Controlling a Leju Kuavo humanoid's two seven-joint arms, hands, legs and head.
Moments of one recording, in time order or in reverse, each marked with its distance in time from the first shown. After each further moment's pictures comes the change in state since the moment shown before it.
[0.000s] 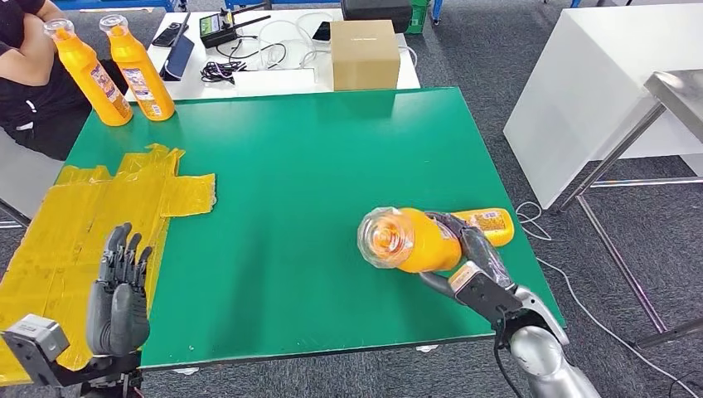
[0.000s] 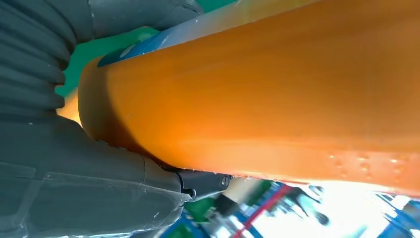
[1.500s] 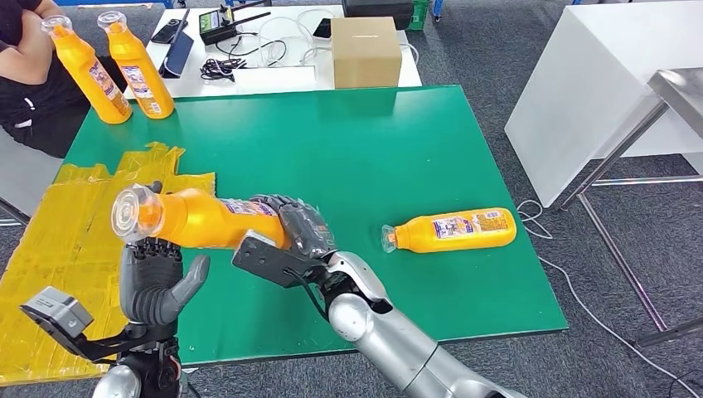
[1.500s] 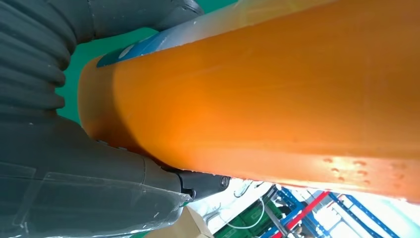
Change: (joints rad) left arm -0.140 -0.050 -0.173 -0.008 0.024 0.073 -0.017; right arm -0.447 0.488 0.493 0.571 0.251 -0.239 0.272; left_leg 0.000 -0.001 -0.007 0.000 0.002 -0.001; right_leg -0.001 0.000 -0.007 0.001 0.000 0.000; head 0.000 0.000
